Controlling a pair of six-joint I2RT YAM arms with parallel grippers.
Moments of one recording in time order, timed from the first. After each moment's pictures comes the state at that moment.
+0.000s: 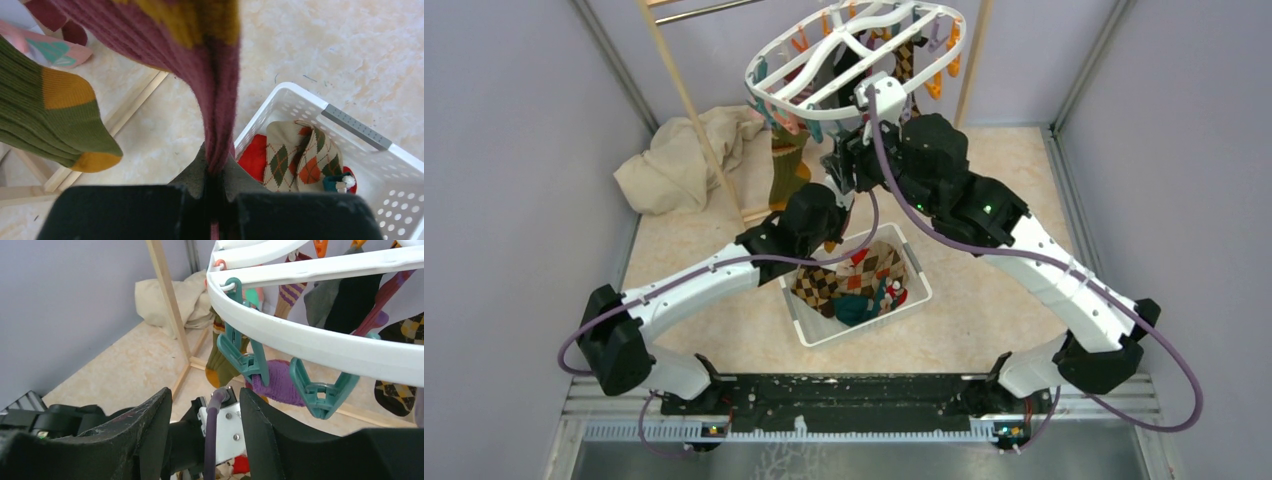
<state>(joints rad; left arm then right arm) -0.88 1.42 1.12 -0.12 -0.37 -0.04 0.94 1.36 1.76 -0.48 0.17 0.09</state>
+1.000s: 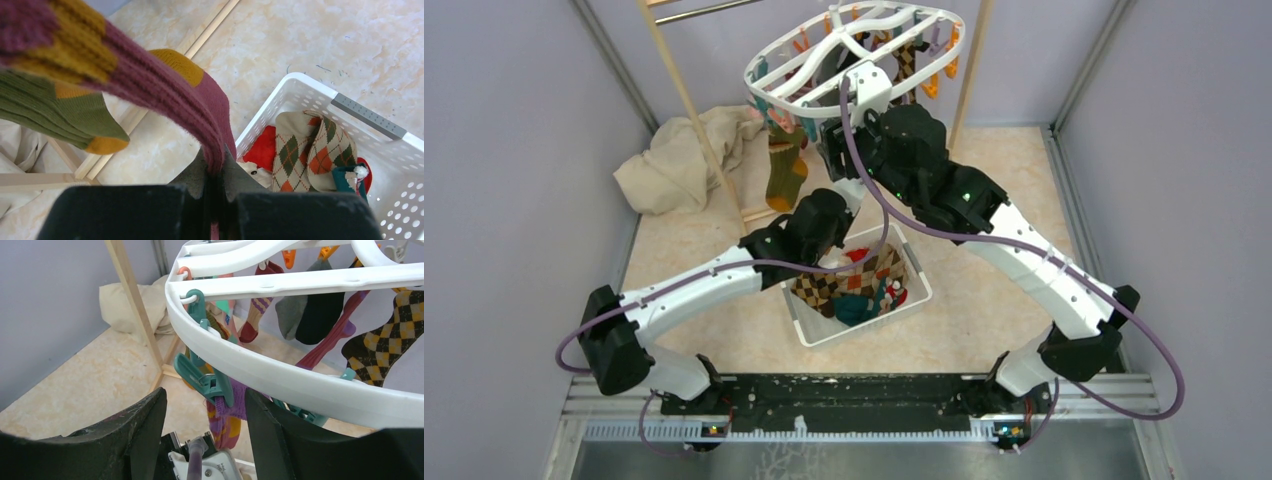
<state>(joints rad) -0.95 1.42 1.17 -0.22 -0.50 0.01 0.94 1.47 1.85 -0.49 0.29 0.02</state>
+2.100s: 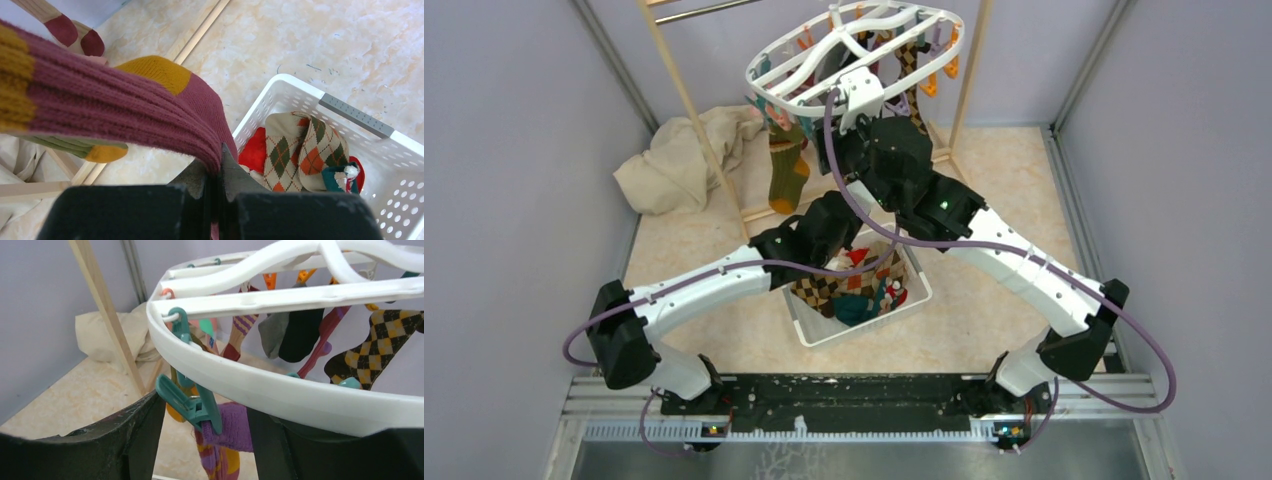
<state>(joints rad) -0.99 1.46 1.21 -0.23 -0.52 0.02 0.97 1.48 1.75 -0.26 0.42 -0.04</state>
